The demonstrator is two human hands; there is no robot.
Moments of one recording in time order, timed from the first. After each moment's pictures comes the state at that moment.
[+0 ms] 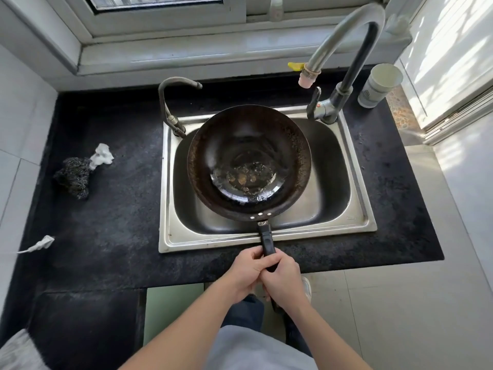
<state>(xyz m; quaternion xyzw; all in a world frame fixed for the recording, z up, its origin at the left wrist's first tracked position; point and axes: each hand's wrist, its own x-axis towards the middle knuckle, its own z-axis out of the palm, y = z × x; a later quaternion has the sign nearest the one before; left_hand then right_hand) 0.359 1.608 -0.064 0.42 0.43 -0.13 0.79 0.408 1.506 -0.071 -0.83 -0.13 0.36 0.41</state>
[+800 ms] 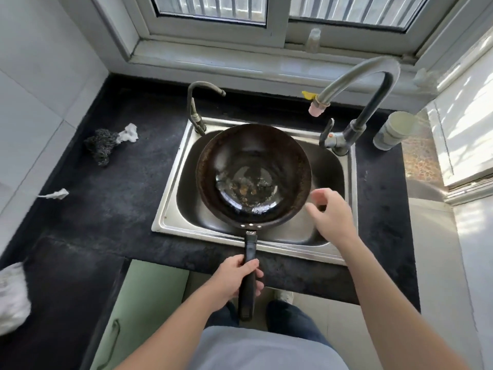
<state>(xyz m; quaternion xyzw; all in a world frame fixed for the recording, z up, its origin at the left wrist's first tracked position) 0.366 1.573 -0.041 0.40 0.50 -0.05 0.77 0.615 1.513 -0.020 -0.87 -0.32 0.24 0.30</state>
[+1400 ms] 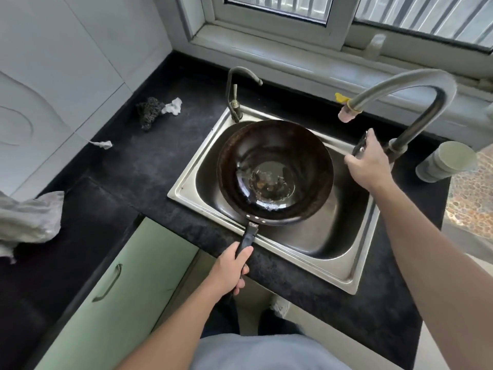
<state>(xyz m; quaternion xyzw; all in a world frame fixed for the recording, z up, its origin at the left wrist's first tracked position) 0.391 1.528 -0.045 0.45 0.61 0.06 0.66 0.735 1.606 0.001 -0.84 -0.40 0.24 0.28</state>
